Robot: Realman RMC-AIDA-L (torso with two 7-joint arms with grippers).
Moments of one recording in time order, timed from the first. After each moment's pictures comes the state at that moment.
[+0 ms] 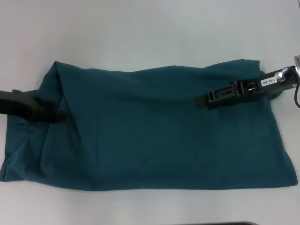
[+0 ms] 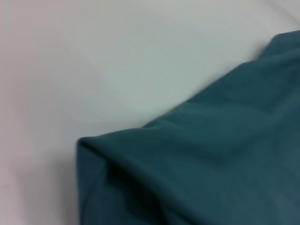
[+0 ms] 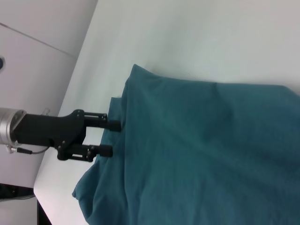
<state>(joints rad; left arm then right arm) -0.59 -2.03 -2.55 -0.80 -0.60 1.57 -1.81 0.69 2.04 -0.58 -0.66 -2.43 -1.70 2.31</state>
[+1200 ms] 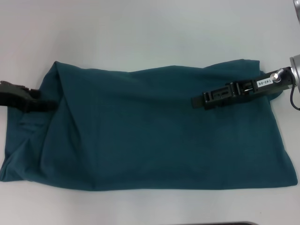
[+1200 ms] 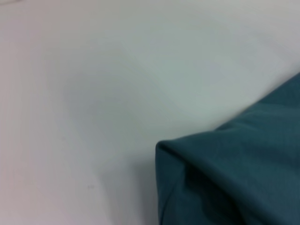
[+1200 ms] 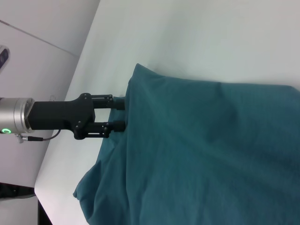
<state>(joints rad) -0.58 -2.04 -2.53 -0.80 -0.58 1.39 -1.81 0.70 2.05 -0.58 -0.65 -2.43 -1.69 2.30</state>
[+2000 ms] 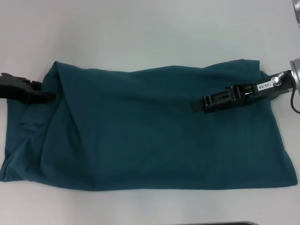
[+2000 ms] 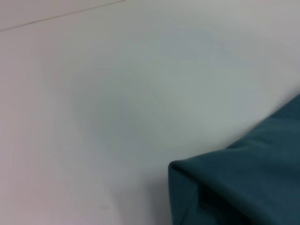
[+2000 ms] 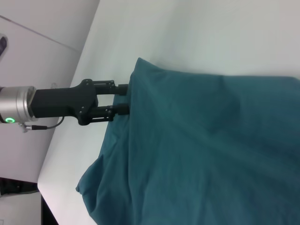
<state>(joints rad) -0.59 -2.05 -2.53 -0.81 -0.59 1.35 -1.79 0.69 2.05 -0.59 -0.64 -2.43 -1.69 2.29</state>
